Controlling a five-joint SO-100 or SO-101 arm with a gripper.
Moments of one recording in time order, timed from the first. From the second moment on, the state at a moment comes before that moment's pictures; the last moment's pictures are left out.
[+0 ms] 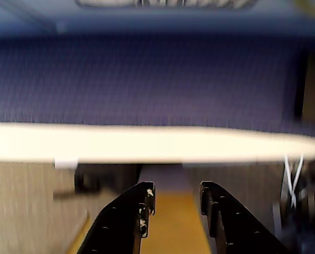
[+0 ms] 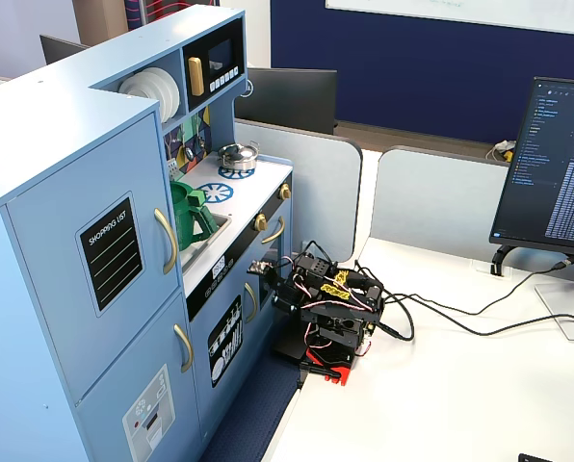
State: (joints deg) arm -0.2 175.5 164.4 76.6 -96.2
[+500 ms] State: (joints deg) arm -0.4 182.2 167.5 81.9 -90.9
